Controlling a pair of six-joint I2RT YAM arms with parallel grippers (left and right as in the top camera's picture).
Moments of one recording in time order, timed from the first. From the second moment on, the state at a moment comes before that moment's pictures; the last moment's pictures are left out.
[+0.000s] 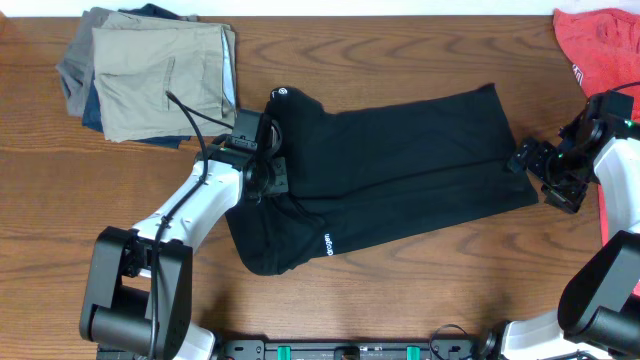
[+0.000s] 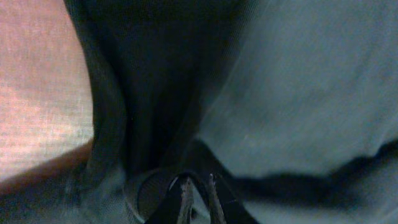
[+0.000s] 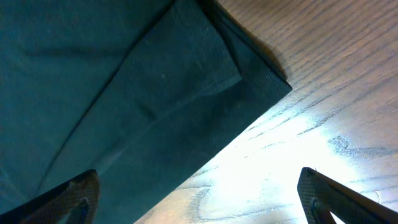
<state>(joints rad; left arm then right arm) -0.28 1.69 0.99 -0.54 0.17 -0.40 -0.36 1.70 1.25 -1.03 -0.18 0.30</state>
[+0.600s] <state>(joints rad) -0.28 1.65 0.99 -0.50 0.11 -0.49 -0.30 1.70 1.25 -1.05 -0.26 0.25</state>
